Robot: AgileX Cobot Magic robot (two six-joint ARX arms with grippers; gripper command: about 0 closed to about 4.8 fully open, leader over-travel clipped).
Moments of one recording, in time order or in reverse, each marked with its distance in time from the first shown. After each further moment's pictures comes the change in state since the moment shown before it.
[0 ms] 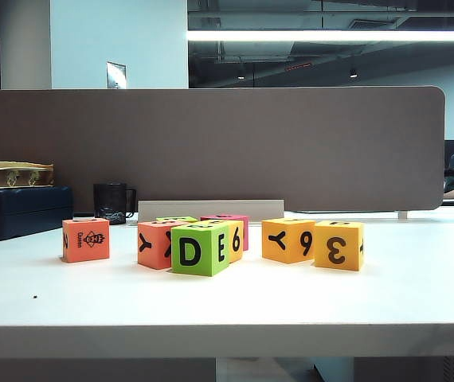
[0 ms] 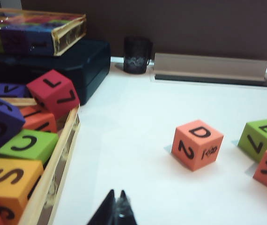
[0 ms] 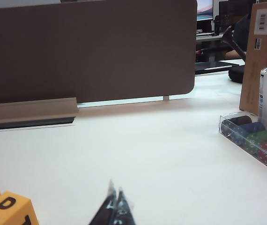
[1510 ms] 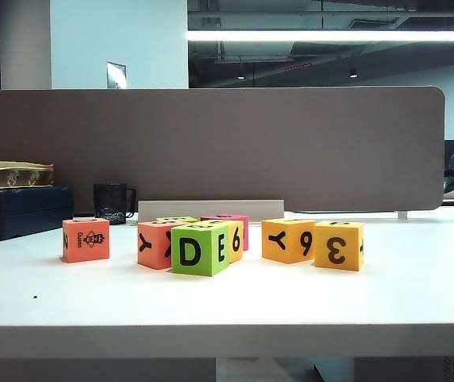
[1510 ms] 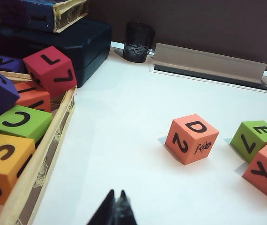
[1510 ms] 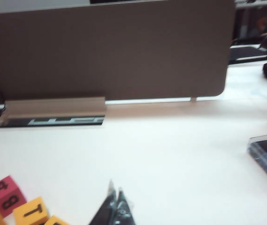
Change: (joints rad) left arm 0.000 0.000 0.000 -0.037 0.000 -0.111; right arm 0.000 0.510 0.617 -0.276 -0.126 0.000
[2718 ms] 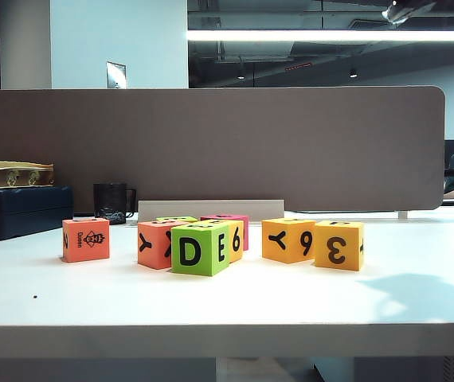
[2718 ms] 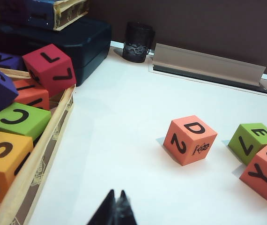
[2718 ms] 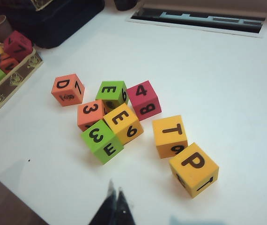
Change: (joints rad) left arm 0.000 0.000 0.000 0.000 0.002 -0.024; right arm 0.263 0.425 0.282 -0.274 -0.304 0.000
